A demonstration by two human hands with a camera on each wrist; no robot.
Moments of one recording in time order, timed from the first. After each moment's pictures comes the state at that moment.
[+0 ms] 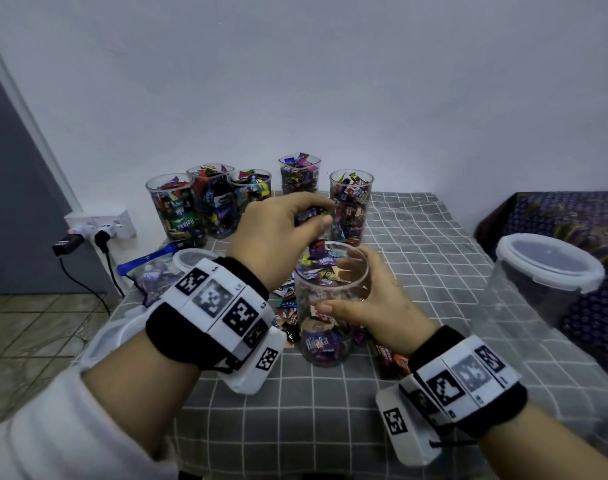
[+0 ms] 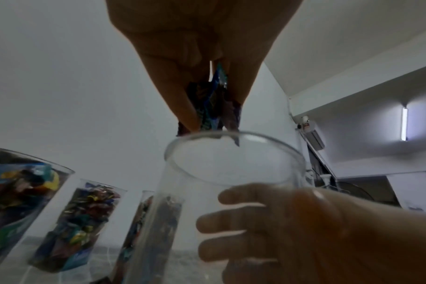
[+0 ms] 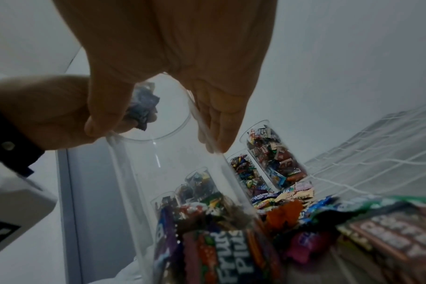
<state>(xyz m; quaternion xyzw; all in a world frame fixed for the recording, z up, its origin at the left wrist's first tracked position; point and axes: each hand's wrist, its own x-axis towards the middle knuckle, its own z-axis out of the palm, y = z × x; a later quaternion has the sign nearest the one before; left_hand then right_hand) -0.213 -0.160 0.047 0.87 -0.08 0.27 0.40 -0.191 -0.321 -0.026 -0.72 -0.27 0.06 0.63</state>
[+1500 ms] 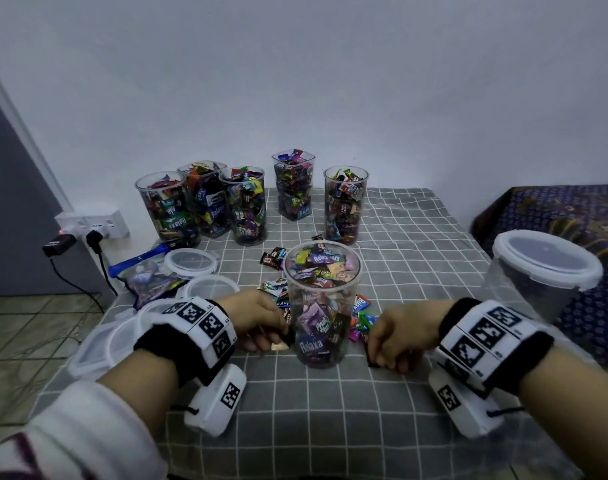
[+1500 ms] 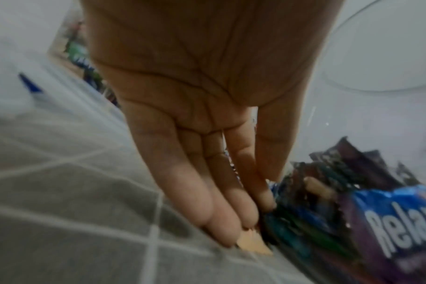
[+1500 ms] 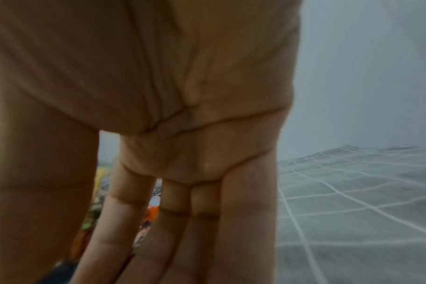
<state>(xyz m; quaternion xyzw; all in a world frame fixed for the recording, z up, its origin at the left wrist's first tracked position) -0.192 -0.112 -0.046 0.86 0.07 -0.26 0.44 -0.143 -0.364 -0.039 -0.85 -0.22 0.46 0.16</state>
